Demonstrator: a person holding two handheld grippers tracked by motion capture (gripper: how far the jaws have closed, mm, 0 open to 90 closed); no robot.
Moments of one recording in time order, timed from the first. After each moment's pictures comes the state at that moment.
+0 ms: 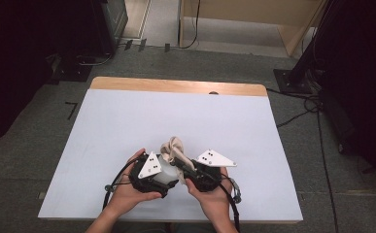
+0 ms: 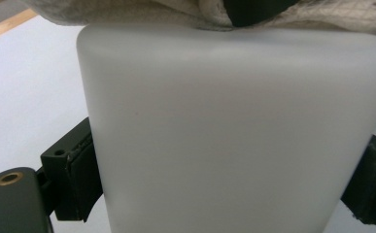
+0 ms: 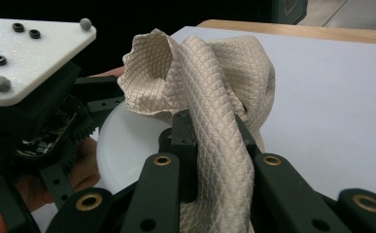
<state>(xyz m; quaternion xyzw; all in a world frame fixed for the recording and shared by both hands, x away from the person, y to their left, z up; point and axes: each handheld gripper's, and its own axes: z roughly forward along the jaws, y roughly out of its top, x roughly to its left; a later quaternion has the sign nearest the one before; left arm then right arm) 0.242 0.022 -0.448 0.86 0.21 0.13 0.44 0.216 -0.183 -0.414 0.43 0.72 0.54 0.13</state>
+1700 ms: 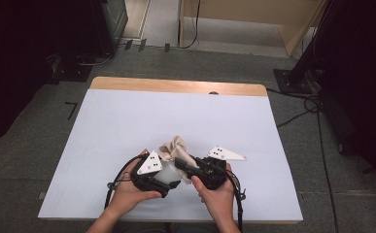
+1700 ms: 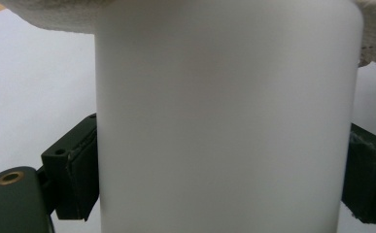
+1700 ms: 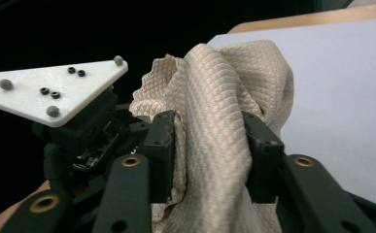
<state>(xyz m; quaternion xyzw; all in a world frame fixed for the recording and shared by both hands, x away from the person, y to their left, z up) 0.250 0.022 -0.454 0.86 0.20 0.09 0.46 0.227 -0.203 -0.421 0.43 0.67 0.60 0.03</state>
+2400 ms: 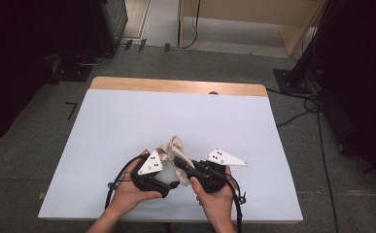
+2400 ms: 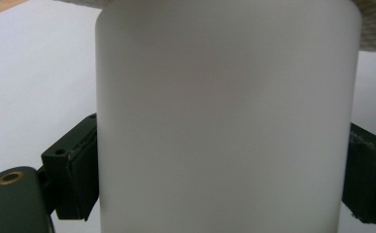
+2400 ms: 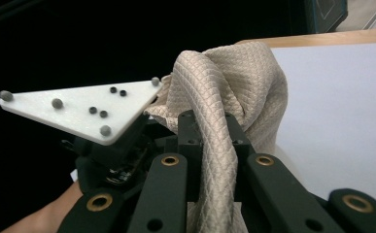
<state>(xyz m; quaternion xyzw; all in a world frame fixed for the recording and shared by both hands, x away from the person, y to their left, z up) 0.250 0.020 -0.454 0.86 0.20 0.09 0.46 0.211 -0.193 -0.403 0.43 0.67 0.61 0.05</state>
